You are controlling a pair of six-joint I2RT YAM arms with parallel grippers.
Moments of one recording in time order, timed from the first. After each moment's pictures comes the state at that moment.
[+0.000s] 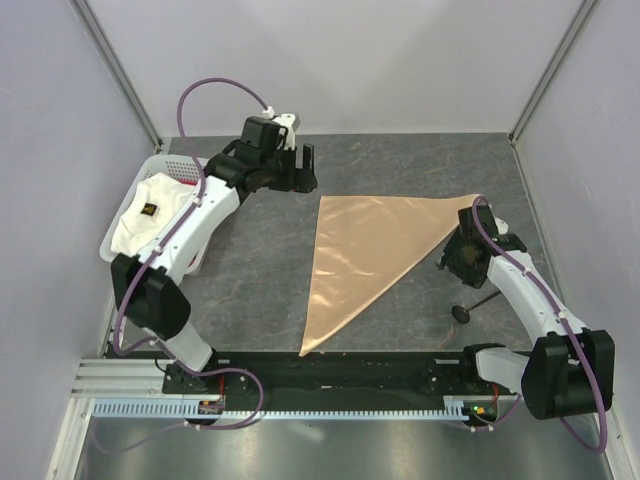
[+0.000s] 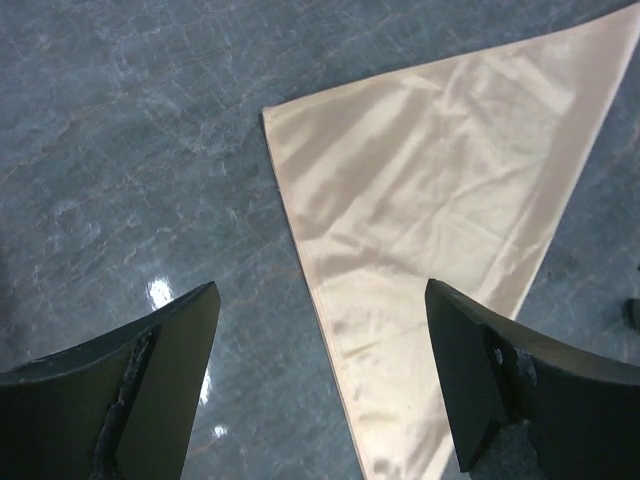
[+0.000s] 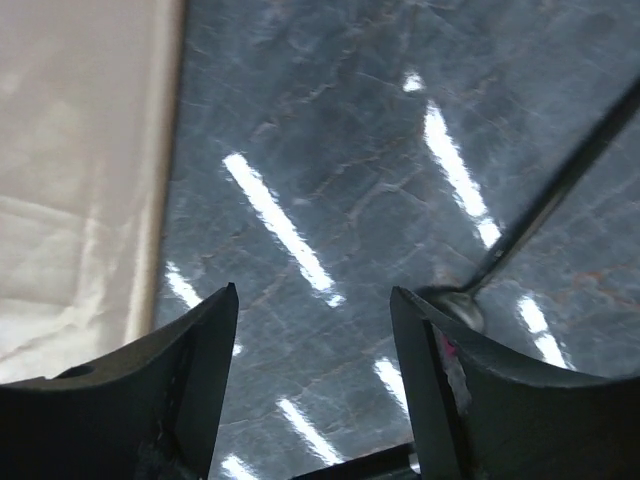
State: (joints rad) left arm -0.45 1.67 1.62 -0.64 0.08 -0.24; right arm 0.10 1.17 0.80 -0.75 0.17 0.68
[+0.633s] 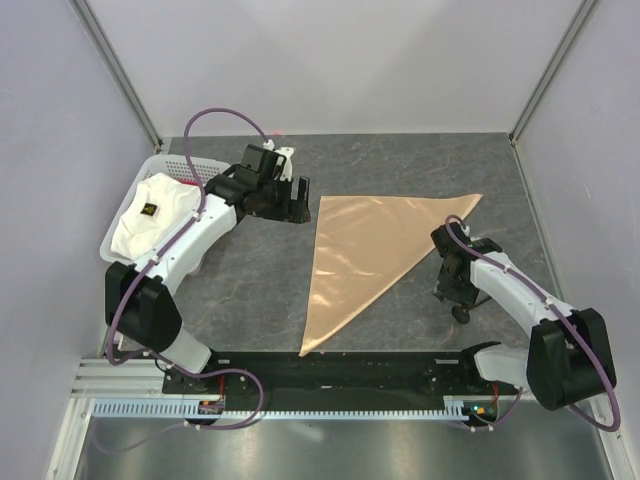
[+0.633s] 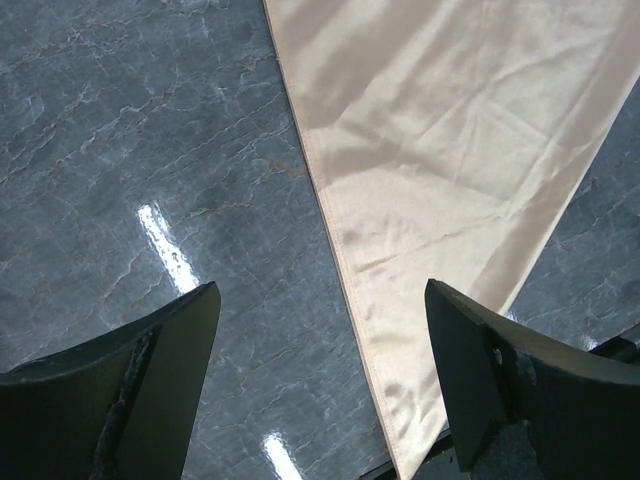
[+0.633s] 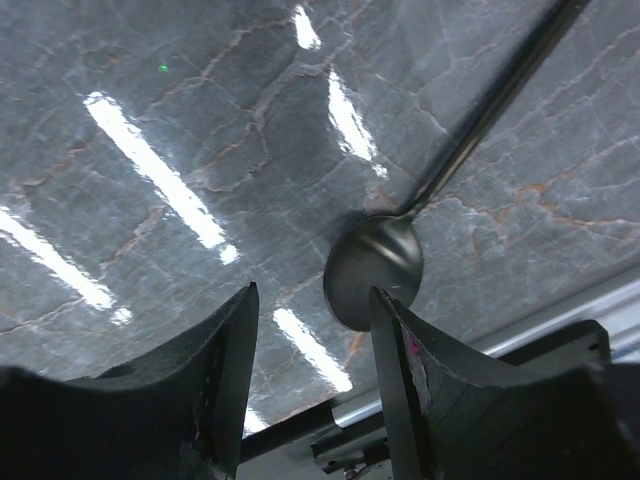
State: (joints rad) left arm -0.45 1.56 1.38 -0.69 0.13 -0.23; right arm 0.28 1.23 0.73 -0.92 0.31 0.75
